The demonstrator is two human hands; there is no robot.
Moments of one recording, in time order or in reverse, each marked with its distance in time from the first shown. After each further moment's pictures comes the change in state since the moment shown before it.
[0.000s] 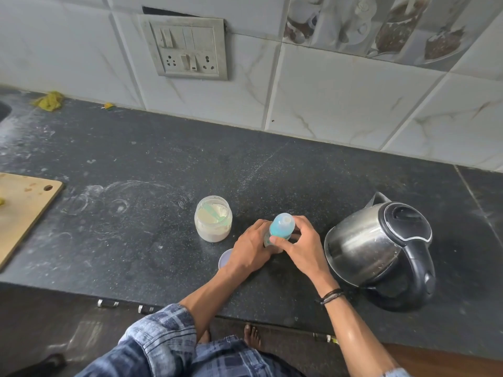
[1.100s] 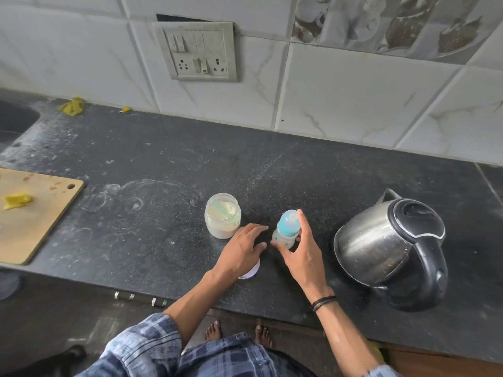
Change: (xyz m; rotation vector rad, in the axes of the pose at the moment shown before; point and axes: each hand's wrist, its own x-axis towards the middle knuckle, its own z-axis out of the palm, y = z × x) left_hand -0.030 -0.030 -0.021 0.157 0.060 0.065; right_hand -0.023 0.031 0.033 -0.166 0.183 -0.240
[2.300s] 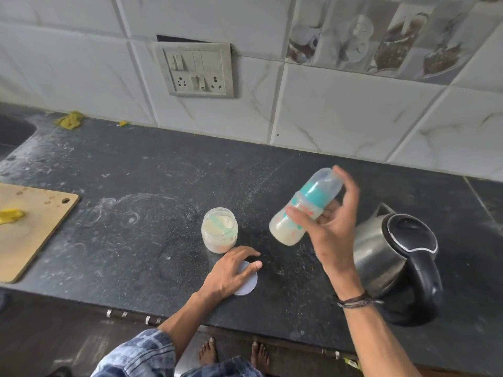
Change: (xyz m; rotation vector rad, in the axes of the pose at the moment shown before) left_hand -0.021 -0.024 -0.006 -0.181 -0.057 -0.010; right_hand 0.068 -0.122 -0.089 0.788 0.186 -0.022
